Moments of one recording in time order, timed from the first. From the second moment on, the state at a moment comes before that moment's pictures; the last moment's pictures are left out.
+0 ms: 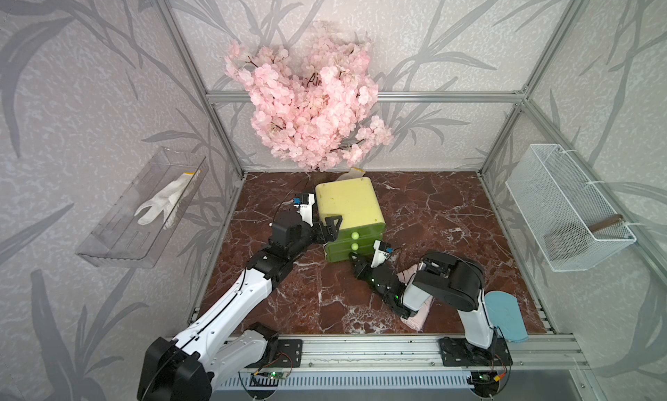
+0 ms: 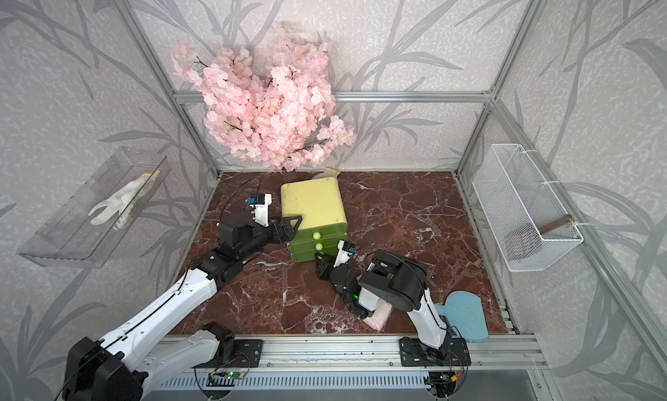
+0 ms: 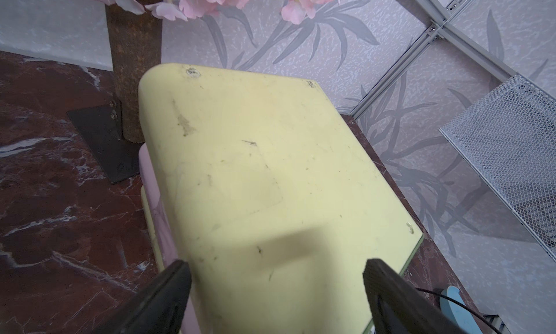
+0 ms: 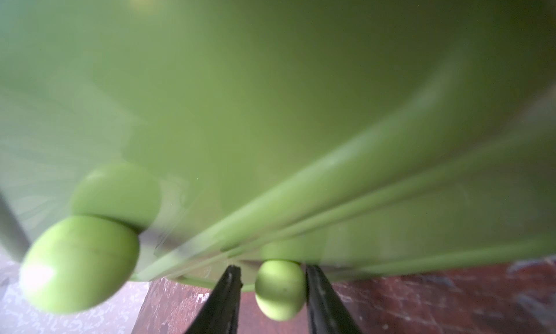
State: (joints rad) left arm -0.43 1.03 0.73 -0.04 0.14 -0.45; right arm 1.03 2.07 0.58 1.27 0.41 1.04
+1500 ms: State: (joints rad) left arm -0.55 0.60 0.70 -0.36 0.00 -0.43; right arm 1.11 1.88 0.38 1.17 0.42 1.02
